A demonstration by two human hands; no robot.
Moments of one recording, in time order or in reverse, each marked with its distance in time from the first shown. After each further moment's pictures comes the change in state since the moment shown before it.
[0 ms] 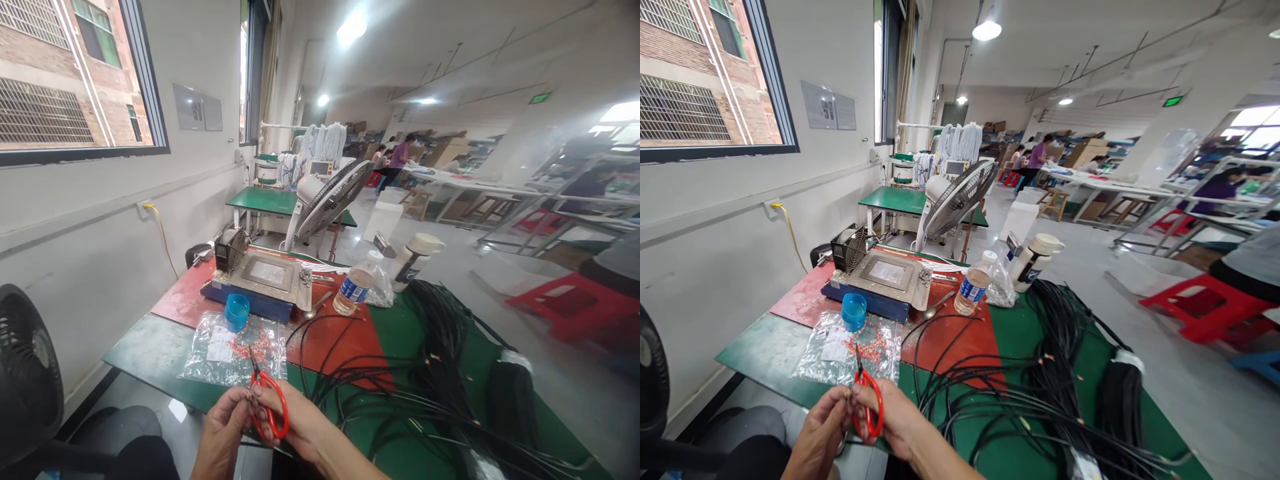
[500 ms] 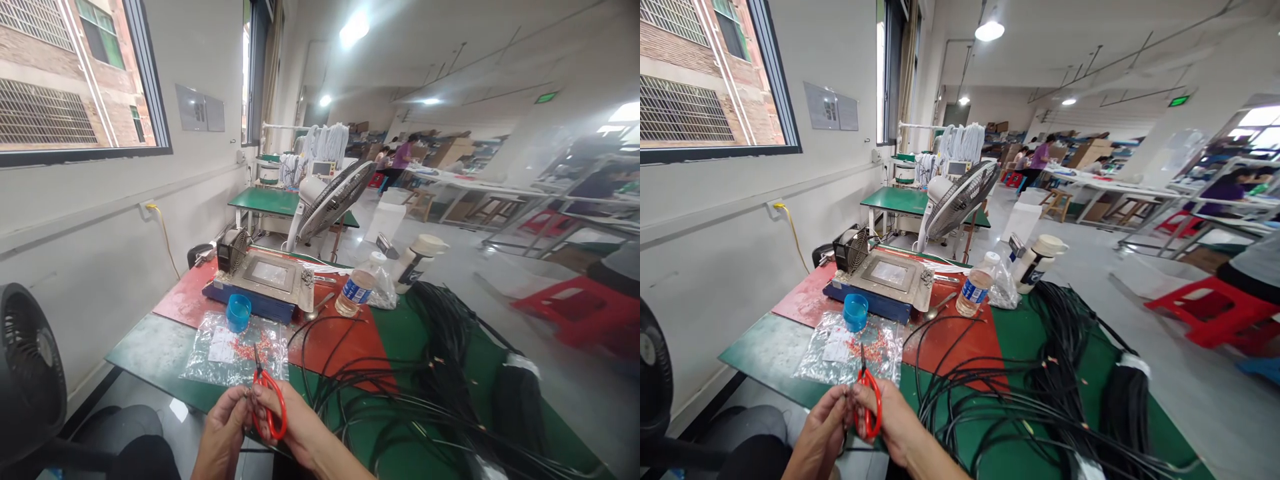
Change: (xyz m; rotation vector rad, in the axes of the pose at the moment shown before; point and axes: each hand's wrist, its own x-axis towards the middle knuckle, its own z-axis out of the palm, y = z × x) left_hand 0.005 -0.006 -0.009 -0.026 0.074 -0.011; right_hand 0.002 0.003 0.008 -0.005 0.082 -0.056
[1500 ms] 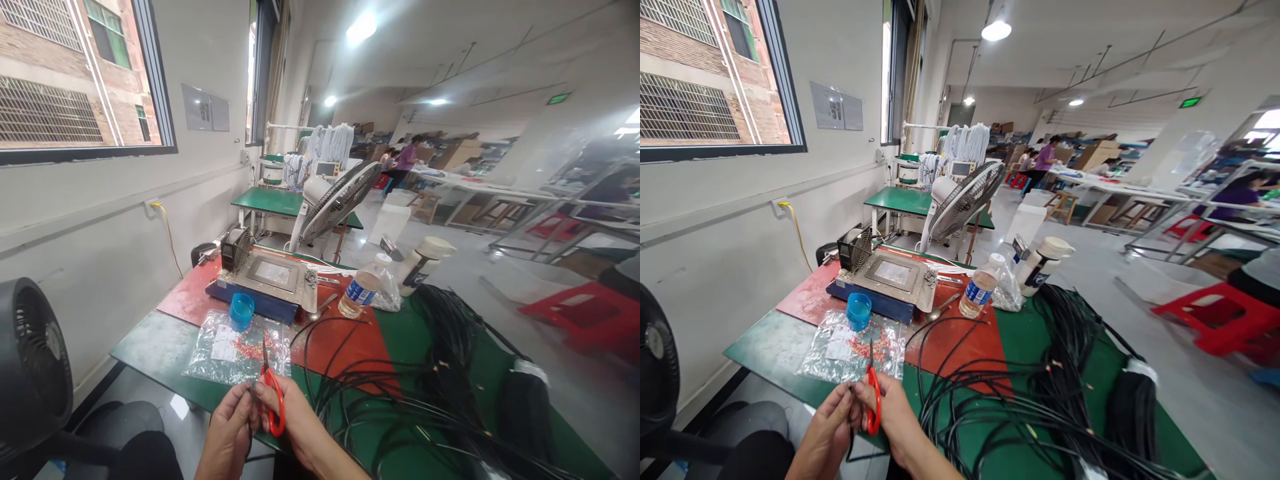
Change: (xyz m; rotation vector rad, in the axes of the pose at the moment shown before) left_hand -0.002 -0.001 0.011 -0.159 -0.032 -0.067; right_hand 0.001 0.005 0.000 -0.131 0.110 -0.105
